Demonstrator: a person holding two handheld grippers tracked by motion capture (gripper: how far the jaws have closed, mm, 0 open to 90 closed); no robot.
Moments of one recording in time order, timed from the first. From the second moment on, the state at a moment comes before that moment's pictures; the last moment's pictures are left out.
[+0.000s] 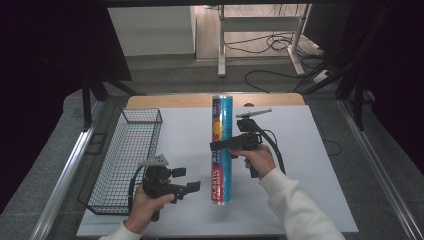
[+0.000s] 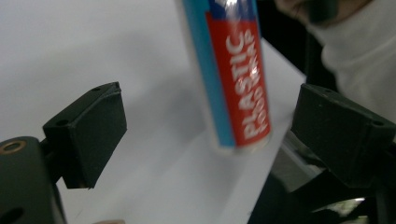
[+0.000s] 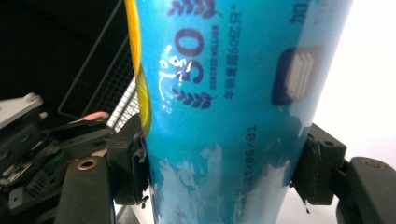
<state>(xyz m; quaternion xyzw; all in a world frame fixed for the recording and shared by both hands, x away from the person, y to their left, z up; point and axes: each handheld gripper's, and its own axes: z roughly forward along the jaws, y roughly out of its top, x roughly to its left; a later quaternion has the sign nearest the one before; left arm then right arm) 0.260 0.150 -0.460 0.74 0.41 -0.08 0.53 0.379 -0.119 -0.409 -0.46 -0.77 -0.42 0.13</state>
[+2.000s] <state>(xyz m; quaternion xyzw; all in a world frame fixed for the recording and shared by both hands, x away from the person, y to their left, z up) 0.295 0.206 -0.439 0.68 0.44 -0.12 0.57 0.316 -0.207 -0.429 -0.43 -0.77 -0.47 0.04</state>
